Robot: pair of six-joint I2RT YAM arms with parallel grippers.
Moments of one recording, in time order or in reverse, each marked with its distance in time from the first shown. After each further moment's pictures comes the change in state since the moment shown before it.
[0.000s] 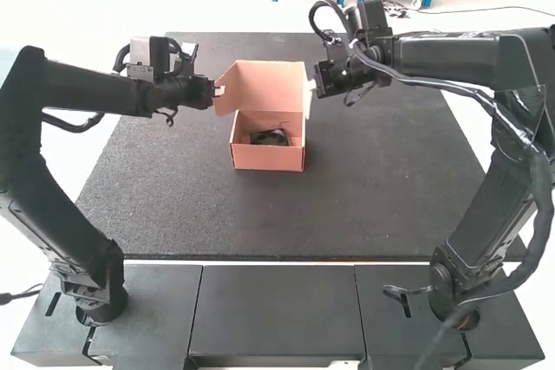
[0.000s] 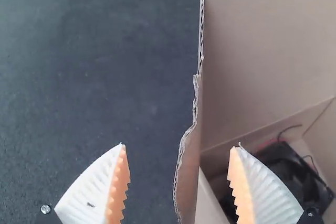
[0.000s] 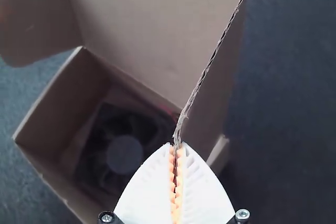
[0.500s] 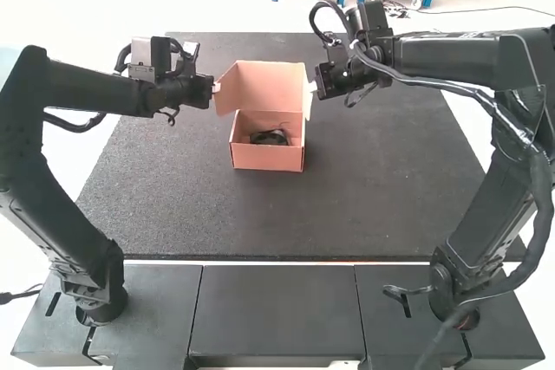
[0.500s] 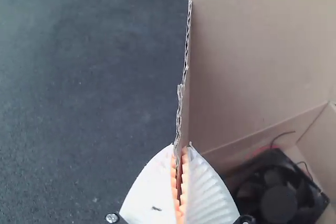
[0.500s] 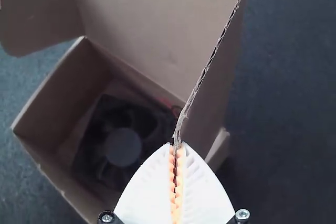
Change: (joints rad) left arm -0.006 0.006 0.001 0.018 0.008 0.002; right arm -0.002 0.000 -0.002 -0.013 -0.007 -0.014
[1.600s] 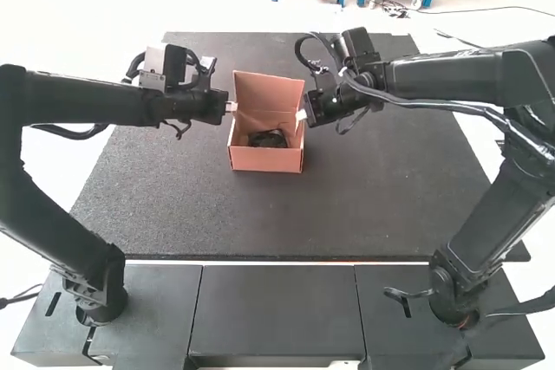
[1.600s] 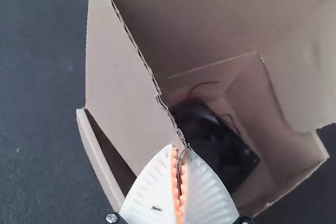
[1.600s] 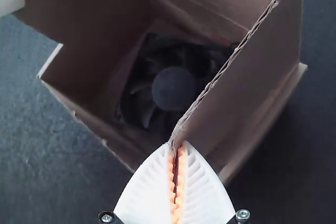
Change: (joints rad) left arm -0.124 -0.110 -0.065 -0.151 0.026 -0.071; right arm 0.108 -0.065 -0.166 0.021 0.003 0.069
